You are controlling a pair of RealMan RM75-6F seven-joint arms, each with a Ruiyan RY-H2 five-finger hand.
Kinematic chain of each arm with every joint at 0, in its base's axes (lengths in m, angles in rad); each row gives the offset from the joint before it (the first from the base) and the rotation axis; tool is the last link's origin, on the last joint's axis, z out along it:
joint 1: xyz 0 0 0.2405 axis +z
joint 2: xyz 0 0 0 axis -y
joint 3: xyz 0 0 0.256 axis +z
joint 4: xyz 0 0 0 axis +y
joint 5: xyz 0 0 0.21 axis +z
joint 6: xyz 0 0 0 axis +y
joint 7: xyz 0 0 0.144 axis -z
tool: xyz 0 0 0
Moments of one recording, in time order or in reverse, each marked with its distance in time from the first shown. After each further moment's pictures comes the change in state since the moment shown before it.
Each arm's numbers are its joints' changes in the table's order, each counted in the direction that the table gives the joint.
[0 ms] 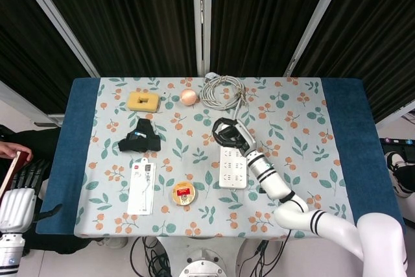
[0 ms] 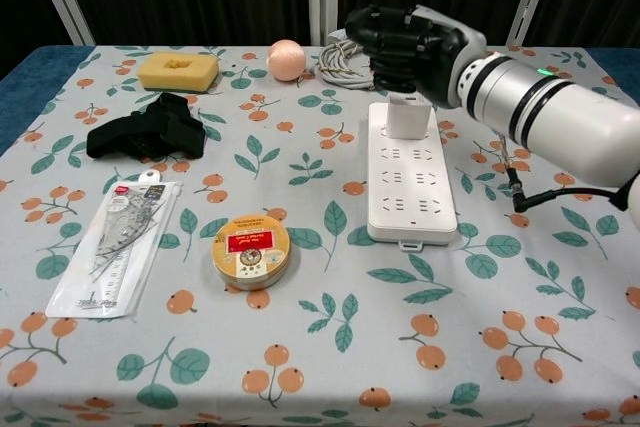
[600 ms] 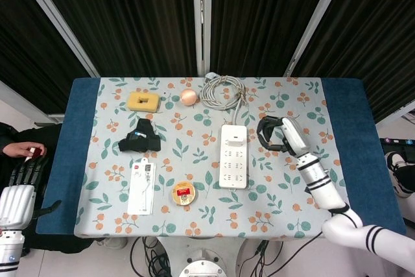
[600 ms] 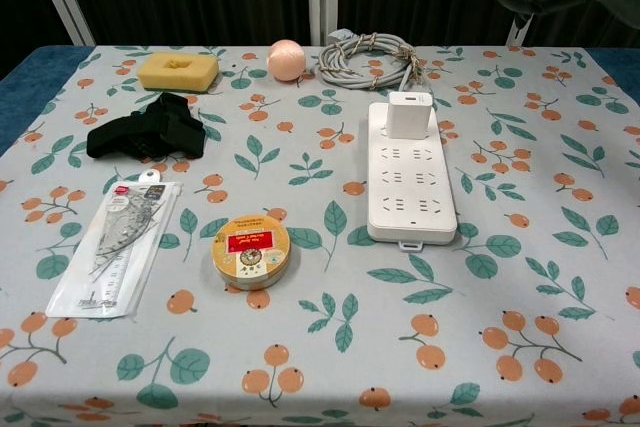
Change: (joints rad) left arm -0.010 -0.008 -0.017 -0.015 -0.003 0.008 -0.056; right arm -0.212 -0.369 -0.104 -0.277 -0.102 0.281 0.714
